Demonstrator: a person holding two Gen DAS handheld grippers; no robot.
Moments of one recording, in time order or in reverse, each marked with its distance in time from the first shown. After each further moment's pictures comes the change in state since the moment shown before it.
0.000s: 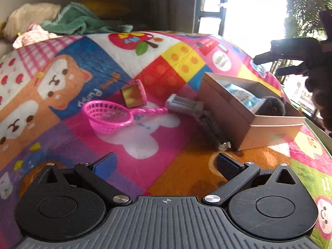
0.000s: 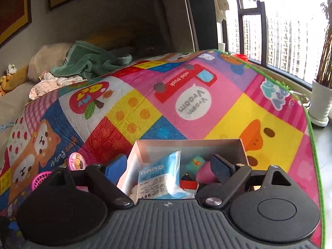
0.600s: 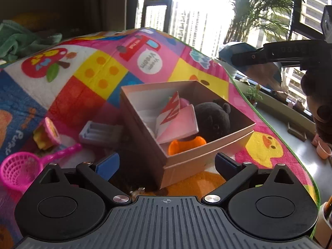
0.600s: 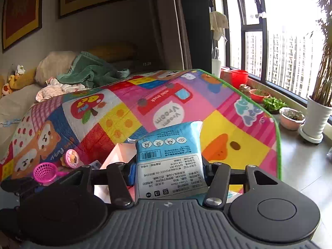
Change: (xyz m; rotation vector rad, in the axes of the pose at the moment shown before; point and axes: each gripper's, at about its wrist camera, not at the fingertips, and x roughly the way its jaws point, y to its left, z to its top) left arm 0.039 -0.090 0.046 0.166 0.072 -0.266; right arm -0.050 -0.067 0.008 0.000 -0.020 0.080
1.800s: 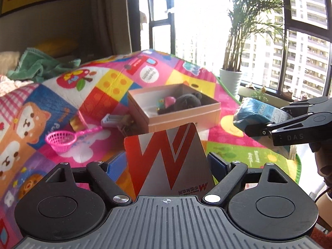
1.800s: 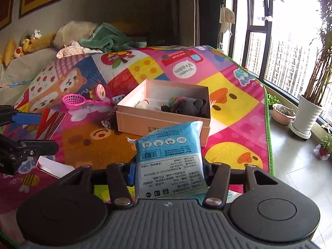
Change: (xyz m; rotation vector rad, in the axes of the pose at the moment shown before) left arm -0.134 -0.081 -0.065 0.109 -0.122 0.110; right arm -0.133 0.055 -0.147 -0.132 0.035 -0.063
